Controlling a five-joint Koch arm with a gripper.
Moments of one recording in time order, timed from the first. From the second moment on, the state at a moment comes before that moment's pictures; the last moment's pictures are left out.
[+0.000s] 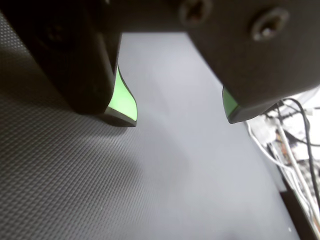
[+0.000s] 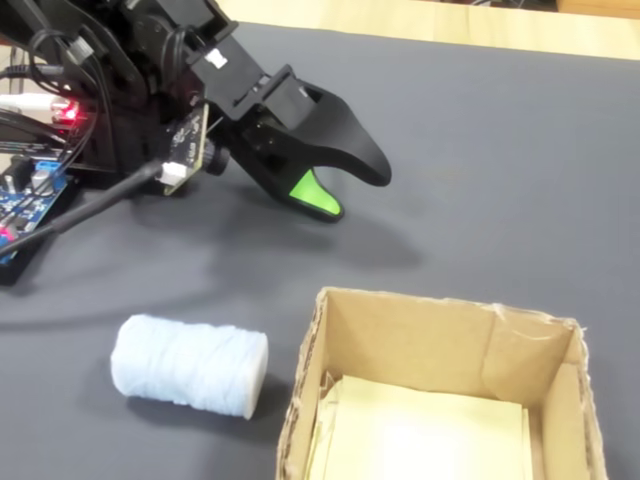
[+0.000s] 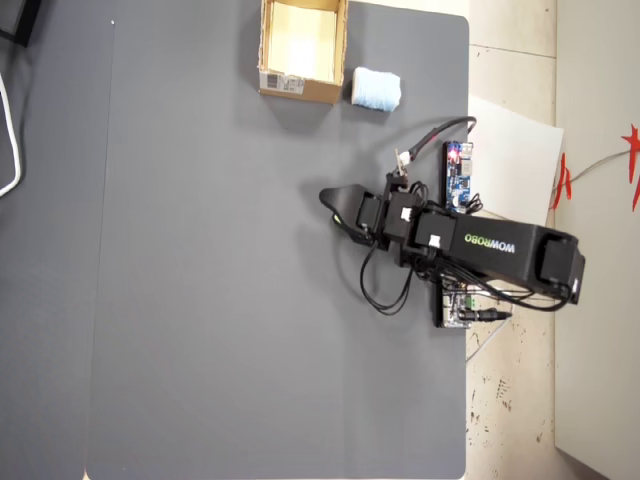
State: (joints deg) arm 20.1 130.9 176.7 -3.3 83.9
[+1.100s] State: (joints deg) arm 33.8 130.9 175.3 -5.6 79.1
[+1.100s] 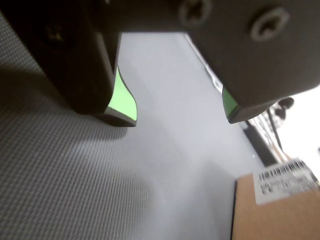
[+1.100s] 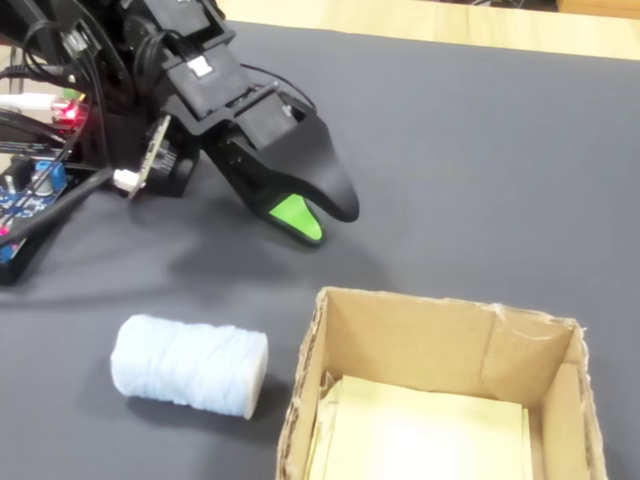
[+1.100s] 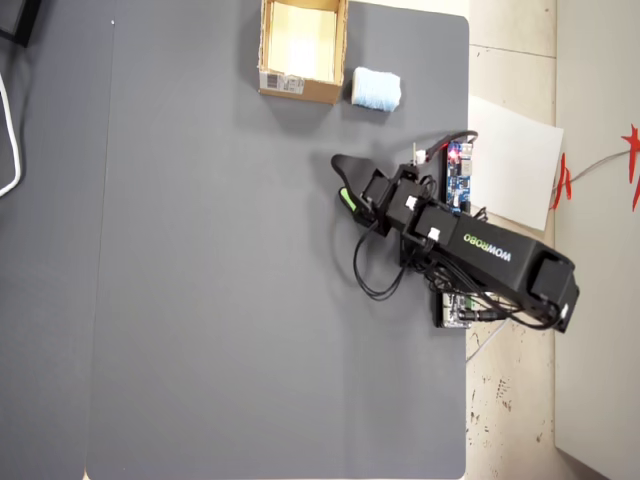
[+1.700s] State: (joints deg) arm 44.7 130.9 161.3 13.9 77.1
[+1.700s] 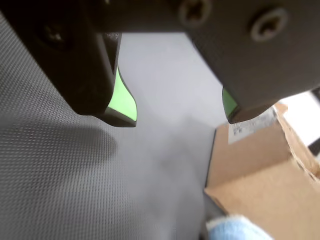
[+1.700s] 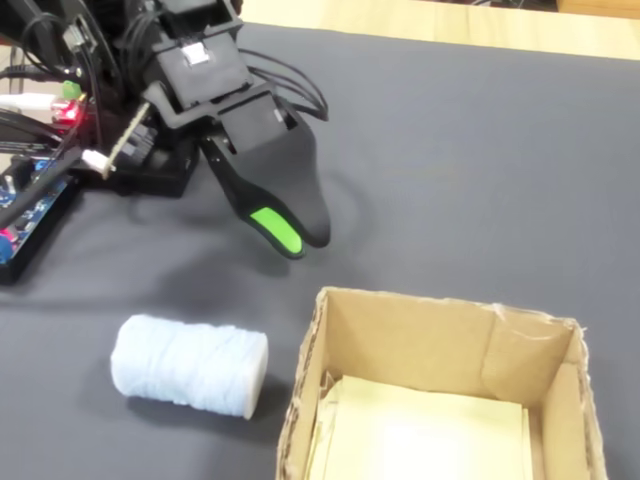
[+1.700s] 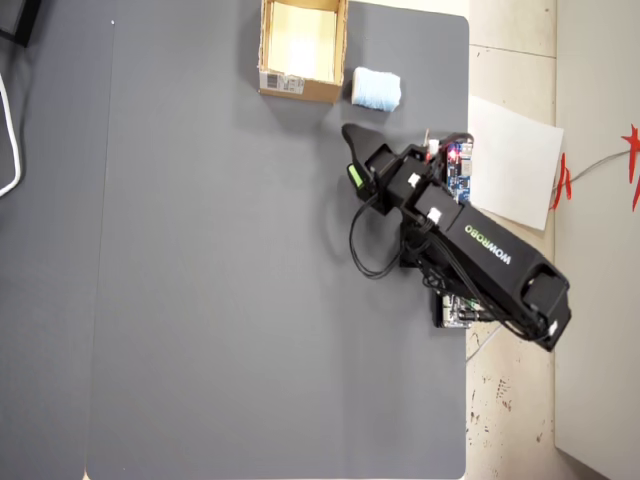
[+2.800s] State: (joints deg) arm 64.2 108.8 124.1 50.8 69.2
